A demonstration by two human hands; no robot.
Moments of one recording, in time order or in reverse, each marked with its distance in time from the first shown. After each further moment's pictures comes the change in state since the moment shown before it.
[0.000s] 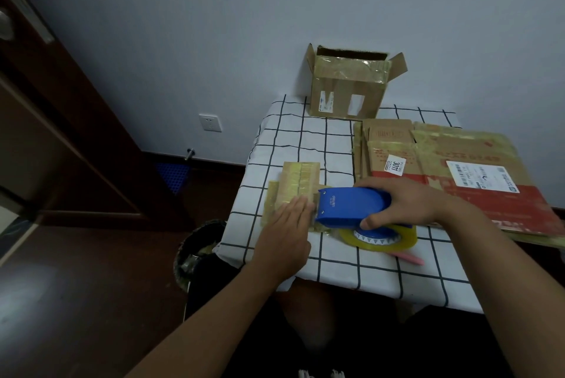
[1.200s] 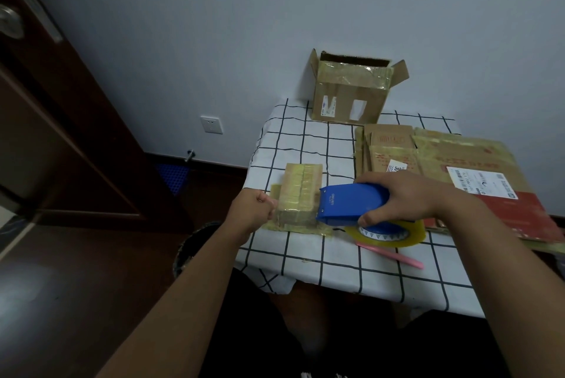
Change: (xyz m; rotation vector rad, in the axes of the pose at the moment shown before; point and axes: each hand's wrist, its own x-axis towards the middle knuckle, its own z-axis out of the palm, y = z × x) left_hand 0.026 -0.062 -0.046 -1.013 -0.048 -0.831; right_hand 0.000 -0.033 -0.015 -0.220 -0.002 0.010
